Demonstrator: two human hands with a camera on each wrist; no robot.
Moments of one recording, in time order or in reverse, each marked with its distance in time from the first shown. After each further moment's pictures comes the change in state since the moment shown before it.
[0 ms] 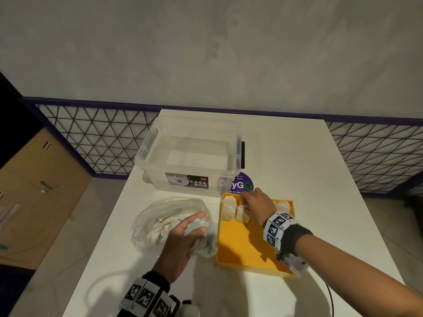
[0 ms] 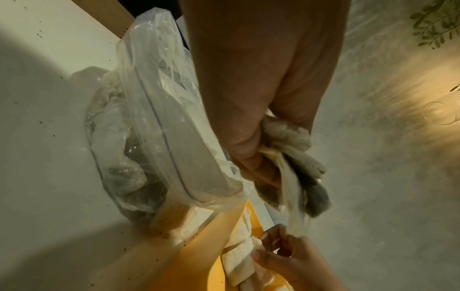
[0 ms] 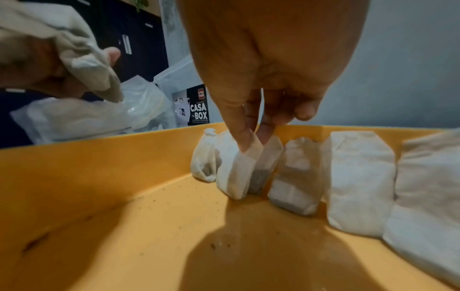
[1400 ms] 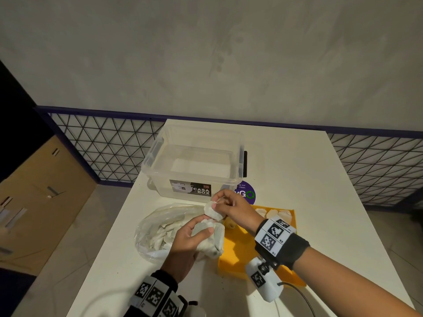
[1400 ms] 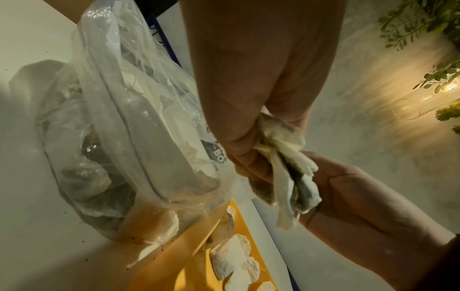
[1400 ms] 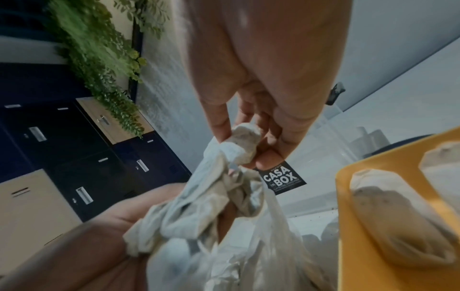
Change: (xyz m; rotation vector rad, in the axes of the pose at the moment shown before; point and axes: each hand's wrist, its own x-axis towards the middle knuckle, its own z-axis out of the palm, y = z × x) left_hand 0.011 -0.002 0.011 -0.046 0.073 0.063; right_hand -0.014 -0.075 -0.051 1.200 -0.087 -0.011
